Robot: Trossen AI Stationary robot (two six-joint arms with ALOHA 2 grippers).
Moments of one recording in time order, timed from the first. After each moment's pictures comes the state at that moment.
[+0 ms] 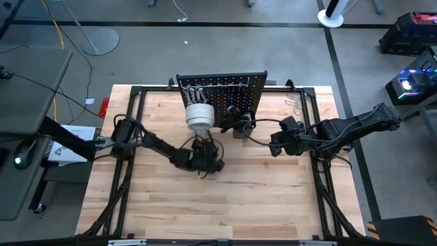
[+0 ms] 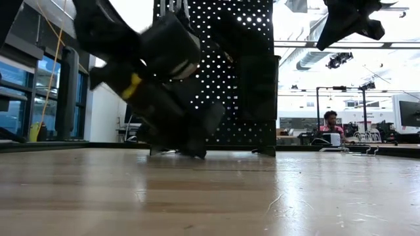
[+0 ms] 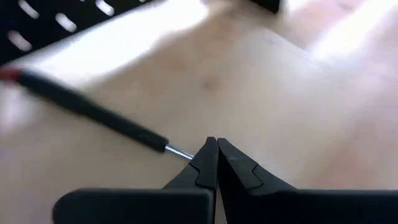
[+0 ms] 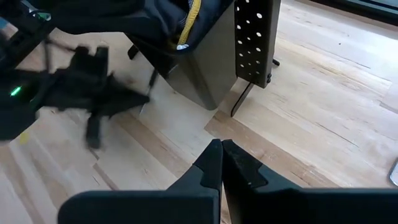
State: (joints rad) left arm -0.22 2.02 0.93 0.10 -0.73 -0.84; right arm 0.30 1.07 1.02 -0.98 0.57 1.12
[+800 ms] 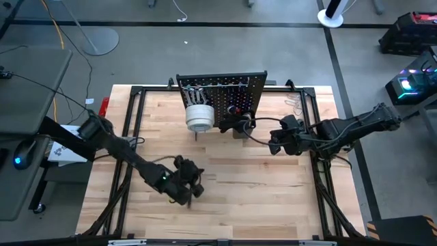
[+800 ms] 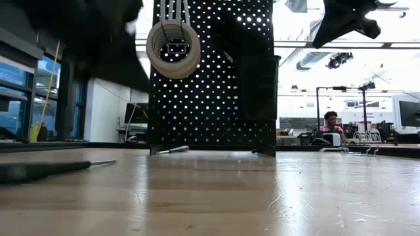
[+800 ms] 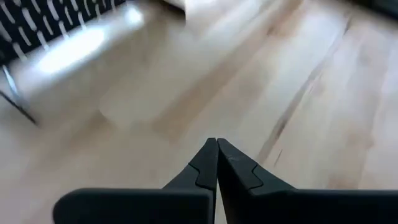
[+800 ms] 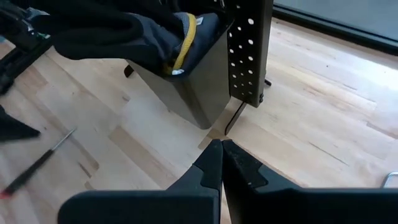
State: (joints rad) left arm -0.57 1.68 0.92 -0.26 -0.83 -1.03; right arm 0.30 1.07 1.02 -0.96 0.64 1.09
